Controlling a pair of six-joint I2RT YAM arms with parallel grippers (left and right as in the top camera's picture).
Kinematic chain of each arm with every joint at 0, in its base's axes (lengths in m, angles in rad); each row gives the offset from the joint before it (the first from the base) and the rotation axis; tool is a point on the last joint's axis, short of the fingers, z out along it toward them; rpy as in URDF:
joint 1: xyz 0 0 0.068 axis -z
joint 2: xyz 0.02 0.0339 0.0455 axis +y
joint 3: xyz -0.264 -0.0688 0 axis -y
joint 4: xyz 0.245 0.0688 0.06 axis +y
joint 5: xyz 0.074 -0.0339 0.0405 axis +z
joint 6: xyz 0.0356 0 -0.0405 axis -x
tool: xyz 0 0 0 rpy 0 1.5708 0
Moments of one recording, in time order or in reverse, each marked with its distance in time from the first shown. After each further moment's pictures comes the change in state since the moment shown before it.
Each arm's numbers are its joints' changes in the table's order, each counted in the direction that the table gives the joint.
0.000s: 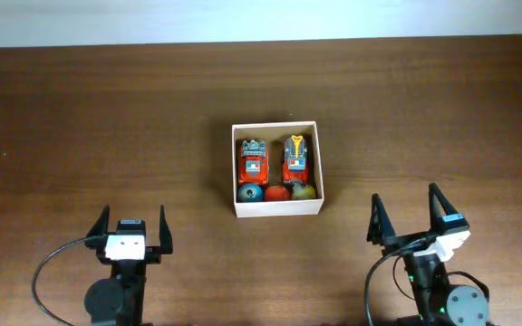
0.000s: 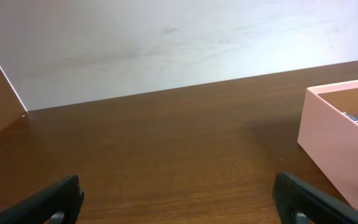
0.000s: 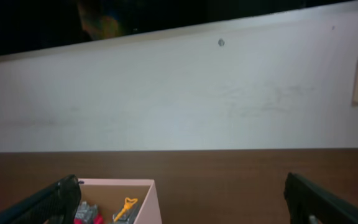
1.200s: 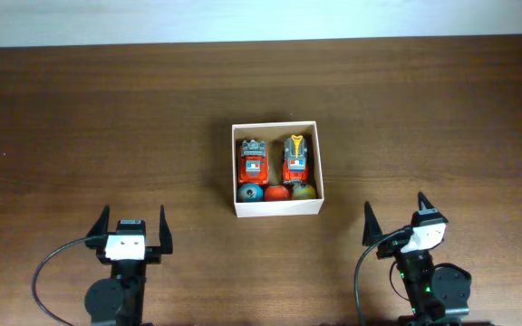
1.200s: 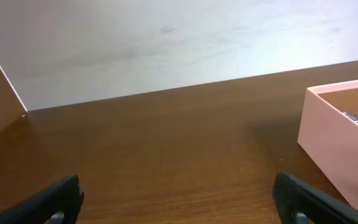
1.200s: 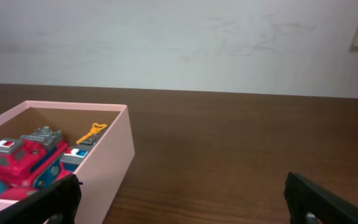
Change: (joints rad) left arm 0.000 0.000 0.000 0.000 0.000 0.000; right arm 0.102 -0.001 -0.130 0.090 0.076 0.113
